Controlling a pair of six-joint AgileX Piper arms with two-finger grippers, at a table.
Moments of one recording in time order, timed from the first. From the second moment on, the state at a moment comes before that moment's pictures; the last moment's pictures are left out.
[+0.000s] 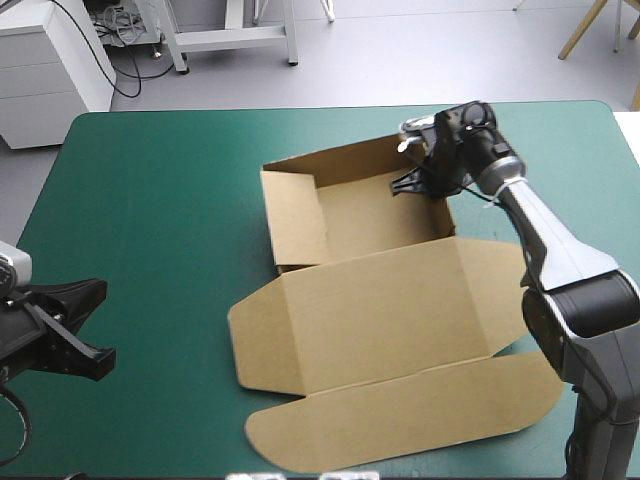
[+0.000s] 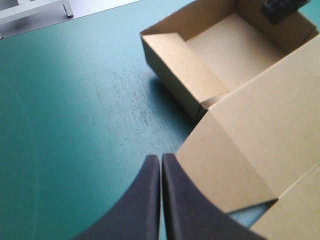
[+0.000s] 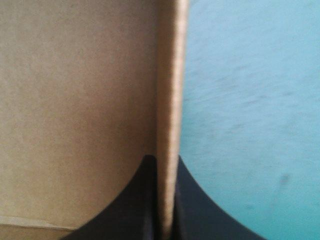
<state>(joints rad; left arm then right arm) -0.45 0.71 -1.32 0.02 1.25 -0.05 0.28 2.00 -1.94 -0.09 1.22 0.07</state>
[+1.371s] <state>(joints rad) -0.45 0.71 -1.32 -0.02 1.25 0.04 -0.57 2.07 -2.09 -0.02 1.23 -0.07</state>
